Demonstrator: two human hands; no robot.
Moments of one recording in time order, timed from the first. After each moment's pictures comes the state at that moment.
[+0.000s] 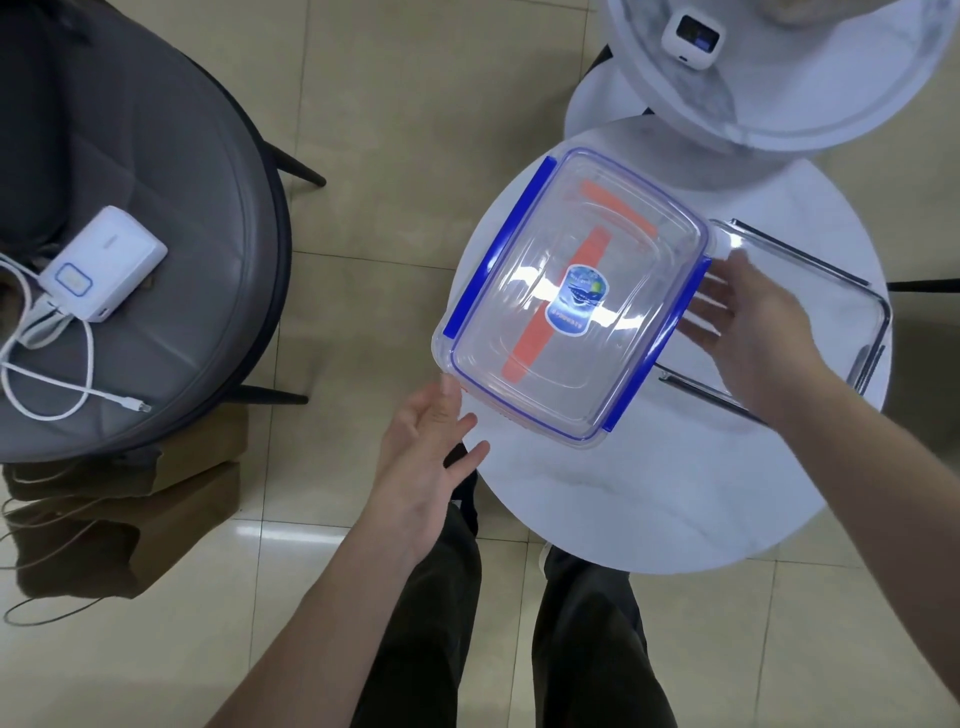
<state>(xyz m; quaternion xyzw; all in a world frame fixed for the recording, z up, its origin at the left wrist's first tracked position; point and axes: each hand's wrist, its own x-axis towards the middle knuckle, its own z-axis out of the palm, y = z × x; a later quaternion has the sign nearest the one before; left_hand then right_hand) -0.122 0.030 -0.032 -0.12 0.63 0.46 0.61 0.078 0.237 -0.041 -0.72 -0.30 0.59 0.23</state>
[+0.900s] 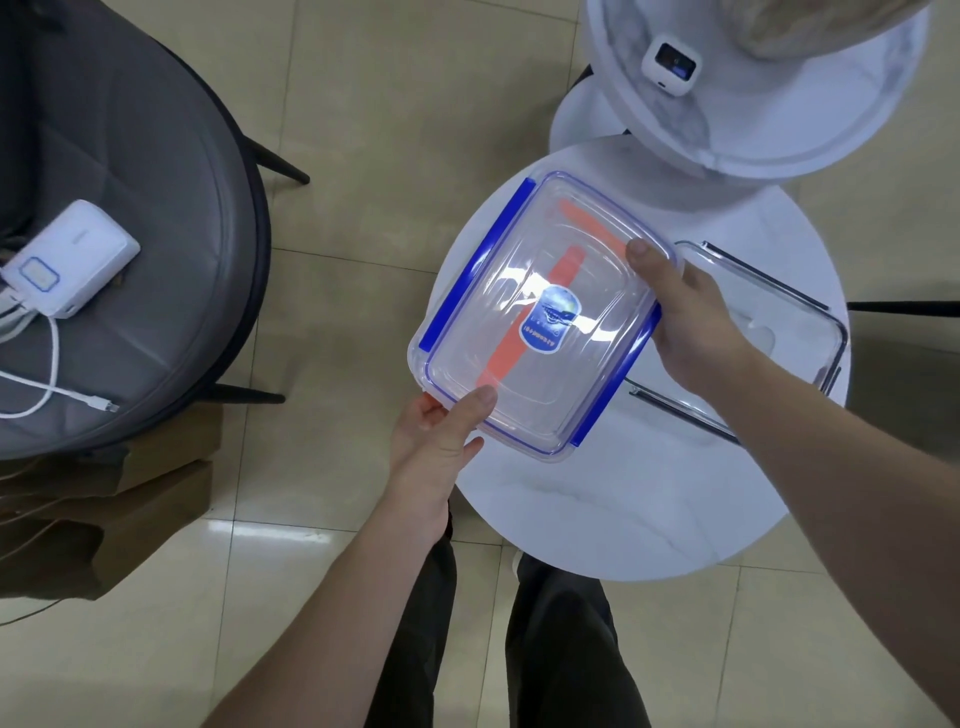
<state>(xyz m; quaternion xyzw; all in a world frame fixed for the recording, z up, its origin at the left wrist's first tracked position) -0.098 0.056 -0.043 -0.09 0.66 0.46 0.59 0.056 0.255 -0.049 -0.59 -0.42 0.66 0.19</state>
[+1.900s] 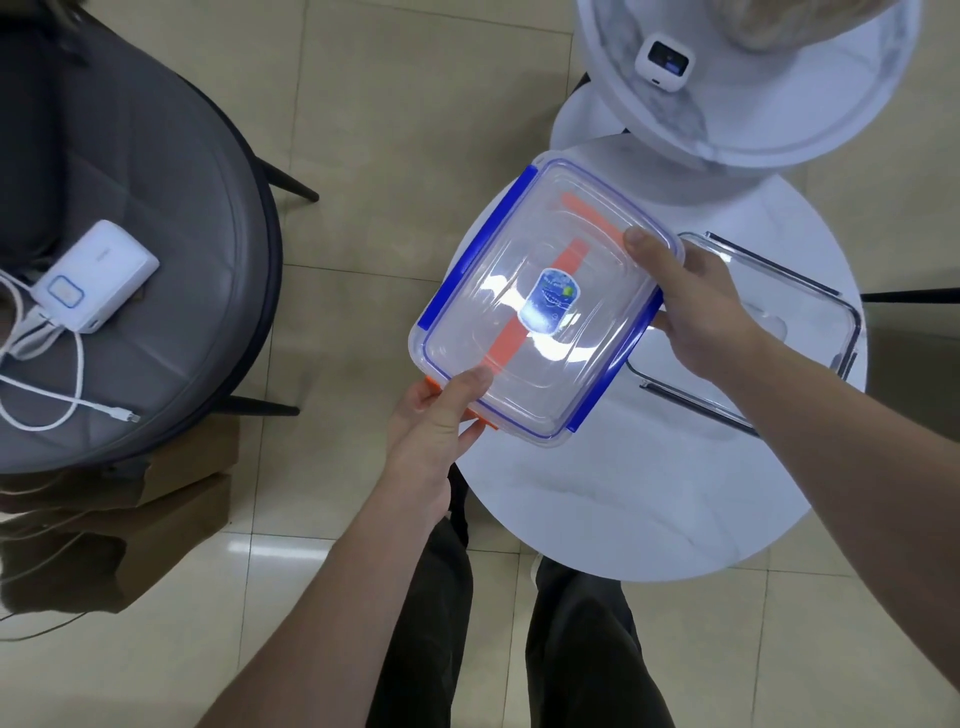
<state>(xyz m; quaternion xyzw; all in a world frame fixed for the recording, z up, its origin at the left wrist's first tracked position) -0.109 0.060 -0.041 -0.09 0.66 0.46 0.59 0.056 0.254 -0.043 -0.59 -0.44 0.65 0.19</state>
